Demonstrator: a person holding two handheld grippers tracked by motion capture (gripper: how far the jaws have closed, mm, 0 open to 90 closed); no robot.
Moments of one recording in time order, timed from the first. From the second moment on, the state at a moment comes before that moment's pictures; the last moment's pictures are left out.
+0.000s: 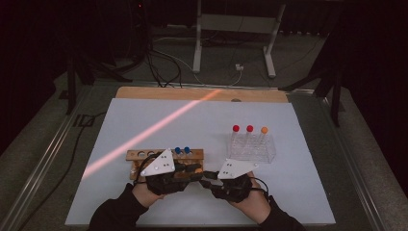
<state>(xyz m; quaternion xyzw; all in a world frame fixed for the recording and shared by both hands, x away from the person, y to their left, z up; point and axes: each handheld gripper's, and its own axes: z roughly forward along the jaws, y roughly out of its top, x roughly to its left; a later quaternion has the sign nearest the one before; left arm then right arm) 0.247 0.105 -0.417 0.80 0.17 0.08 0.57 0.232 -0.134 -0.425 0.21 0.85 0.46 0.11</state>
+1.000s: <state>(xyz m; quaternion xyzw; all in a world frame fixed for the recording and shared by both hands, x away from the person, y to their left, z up) 0.271 0.174 -0.383 0.77 0.25 0.19 0.56 0.239 -0.159 -0.412 0.26 0.80 0.52 0.14</state>
